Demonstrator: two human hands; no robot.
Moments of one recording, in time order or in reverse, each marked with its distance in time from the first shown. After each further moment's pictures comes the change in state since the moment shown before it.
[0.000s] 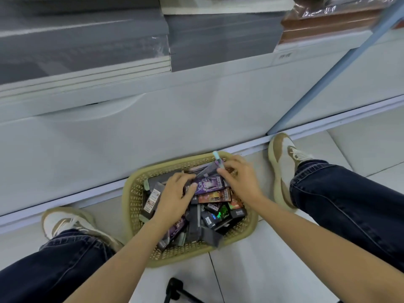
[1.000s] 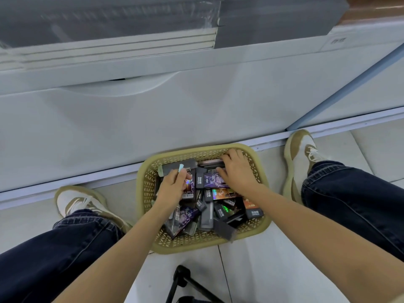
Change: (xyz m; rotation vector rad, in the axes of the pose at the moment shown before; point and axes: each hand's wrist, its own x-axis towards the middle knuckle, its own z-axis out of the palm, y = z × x) left_hand -0.009 -0.028 -0.013 -0.589 0.087 -0.481; right_hand 0.022 0.000 0.056 -0.618 -0.342 -0.083
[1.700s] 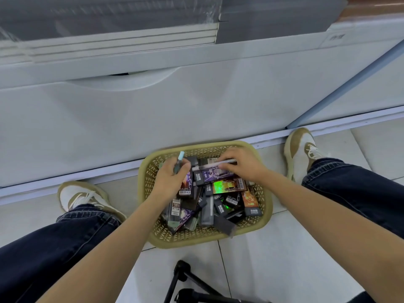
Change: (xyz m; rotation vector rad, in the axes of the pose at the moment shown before) left_hand 0.001 0.014 -0.011 0.219 0.077 0.155; right_hand 0.003 0.017 -0.040 0.445 -0.140 -0.178
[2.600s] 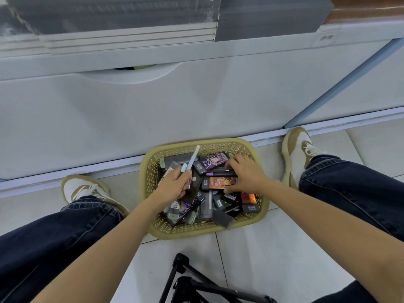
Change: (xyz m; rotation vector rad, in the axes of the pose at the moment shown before) left_hand -0.024 -0.002 0.002 -0.212 -0.312 -0.137; right_hand -0.033 0.017 0.025 -0.384 -0.141 0.129
